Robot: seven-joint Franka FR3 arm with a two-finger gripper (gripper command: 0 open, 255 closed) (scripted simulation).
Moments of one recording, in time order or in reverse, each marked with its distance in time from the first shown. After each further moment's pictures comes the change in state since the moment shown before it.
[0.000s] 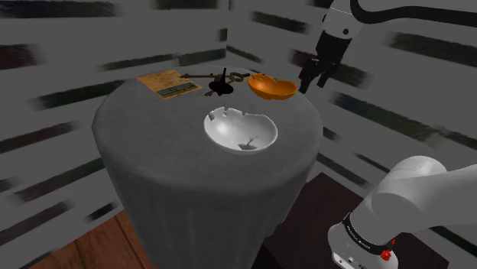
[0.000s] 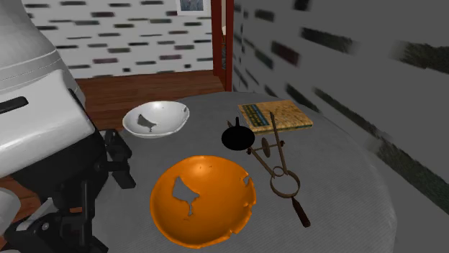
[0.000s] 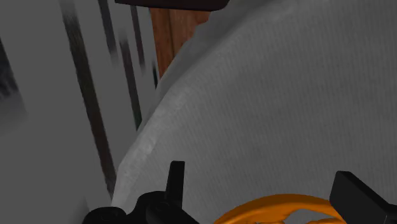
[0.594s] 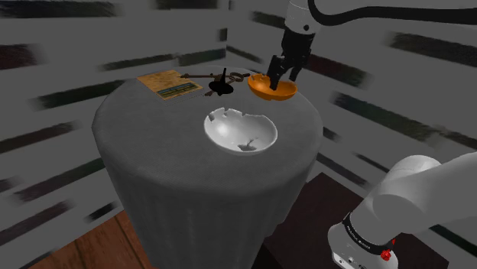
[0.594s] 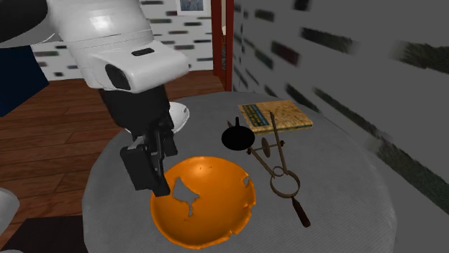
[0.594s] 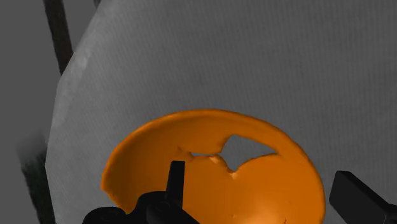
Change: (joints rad) arm 0.036 0.187 0.151 0.138 -0.026 0.070 0.100
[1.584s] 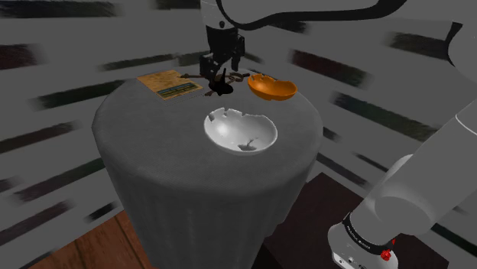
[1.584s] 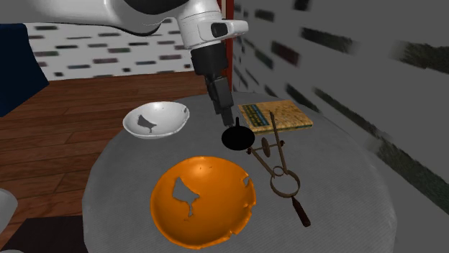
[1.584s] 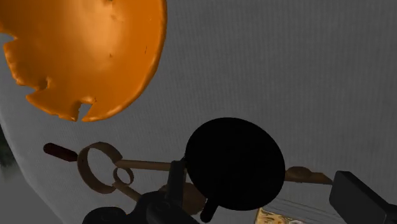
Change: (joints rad) arm 0.055 0.470 0.289 0.454 -0.260 -0.041 0.238
